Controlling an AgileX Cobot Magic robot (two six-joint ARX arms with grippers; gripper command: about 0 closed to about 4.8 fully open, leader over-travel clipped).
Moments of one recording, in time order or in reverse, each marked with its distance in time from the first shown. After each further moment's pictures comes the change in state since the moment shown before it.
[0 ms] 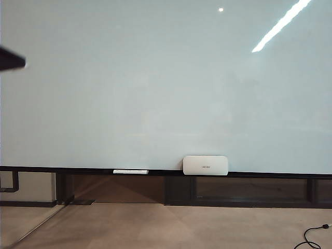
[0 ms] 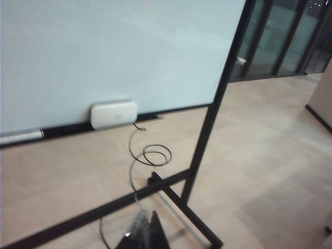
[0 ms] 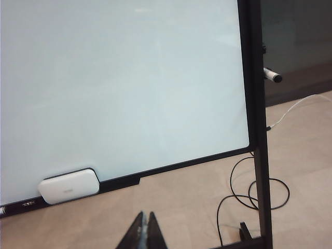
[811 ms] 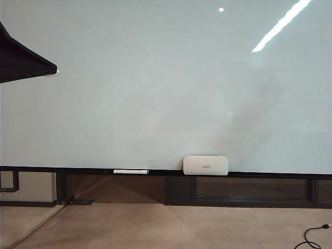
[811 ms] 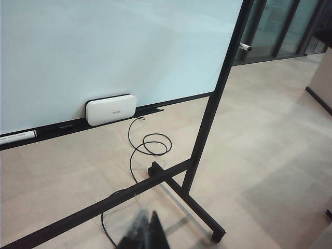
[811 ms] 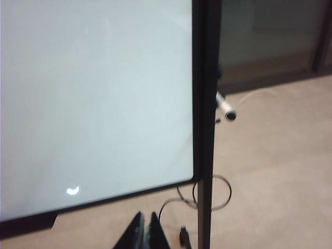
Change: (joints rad) left arm -0.090 0.332 0.078 0.200 -0.062 0.050; right arm -0.362 0.990 0.428 0.435 -0.234 -0.139
